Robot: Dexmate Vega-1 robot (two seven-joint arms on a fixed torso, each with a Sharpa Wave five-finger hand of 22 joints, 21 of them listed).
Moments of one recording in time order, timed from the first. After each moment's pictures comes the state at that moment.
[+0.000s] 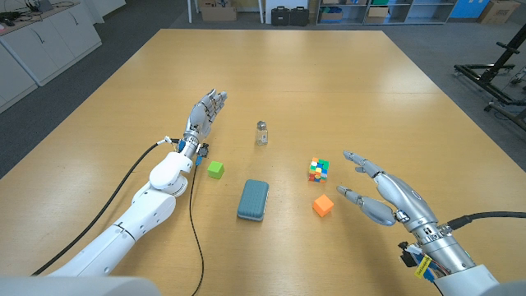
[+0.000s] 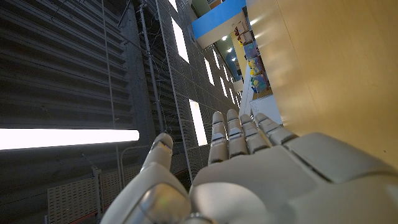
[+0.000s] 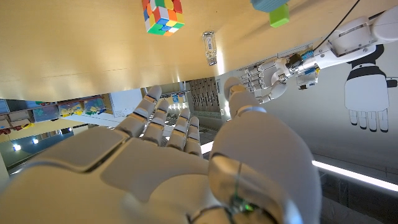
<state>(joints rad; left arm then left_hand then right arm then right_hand) 1.11 0.58 0.34 -1.69 -0.56 -0.38 0.09 0.04 -0.02 0.54 -0.14 0.17 0.30 0.05 0.24 0.19 0.24 0.04 0.21 0.20 0.14 -0.03 0.23 0.18 0.06 -0.04 0.20 0.17 -2.22 -0.27 0.29 -2.52 -0.72 0.29 -0.13 0.83 0.03 0.46 -0.19 0.24 0.14 -0.07 0.21 0.20 0.18 -0.12 0.24 0.20 0.13 0.03 0.22 0.24 0.18 -0.01 0.47 0.18</state>
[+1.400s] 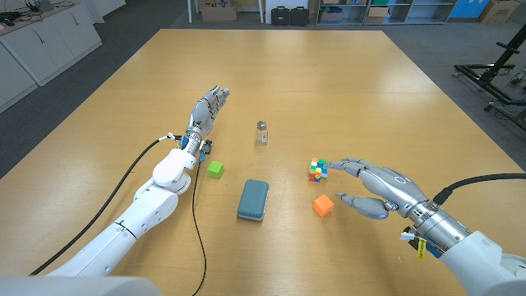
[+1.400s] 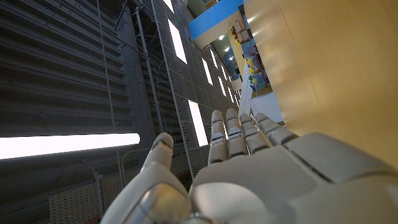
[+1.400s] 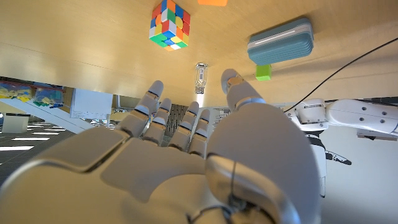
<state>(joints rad) 1.10 0.58 0.35 -1.74 -0.52 -0.31 0.16 0.05 -0.02 0.54 -0.14 0.17 0.32 0.05 0.24 0.19 0.25 0.04 0.21 0.20 0.15 -0.03 0.22 0.18 0.06 -0.04 0.20 0.17 -2.15 -0.40 0.41 -2.57 -0.85 0.28 0.09 0.92 -0.01 0.48 -0.17 0.25 0.27 -0.17 0.27 0.21 0.31 -0.21 0.27 0.21 0.17 -0.01 0.25 0.27 0.25 0.01 0.47 0.18</state>
